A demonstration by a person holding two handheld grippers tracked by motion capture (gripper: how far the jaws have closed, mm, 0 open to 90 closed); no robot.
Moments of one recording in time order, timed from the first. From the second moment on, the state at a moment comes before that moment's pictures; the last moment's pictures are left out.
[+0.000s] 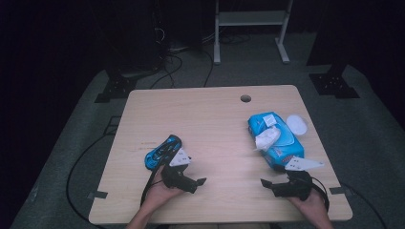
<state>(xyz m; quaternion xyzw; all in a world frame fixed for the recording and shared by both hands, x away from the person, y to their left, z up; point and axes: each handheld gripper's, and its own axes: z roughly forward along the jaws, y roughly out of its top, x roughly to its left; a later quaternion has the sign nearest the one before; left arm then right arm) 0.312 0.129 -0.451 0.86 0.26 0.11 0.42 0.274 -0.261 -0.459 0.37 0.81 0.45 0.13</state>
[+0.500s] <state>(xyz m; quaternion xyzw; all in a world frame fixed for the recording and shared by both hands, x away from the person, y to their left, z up) 0.315 0.145 -0.440 0.85 0.27 0.12 0.43 0.276 -0.263 -0.461 0.38 0.80 0.45 0.13</state>
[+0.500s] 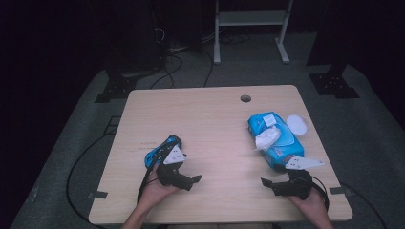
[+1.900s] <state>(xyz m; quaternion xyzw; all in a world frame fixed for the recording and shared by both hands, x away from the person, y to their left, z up) 0.395 0.226 -0.428 0.89 0.34 0.13 0.28 0.274 -0.239 -0.455 0.33 0.83 0.43 0.11</state>
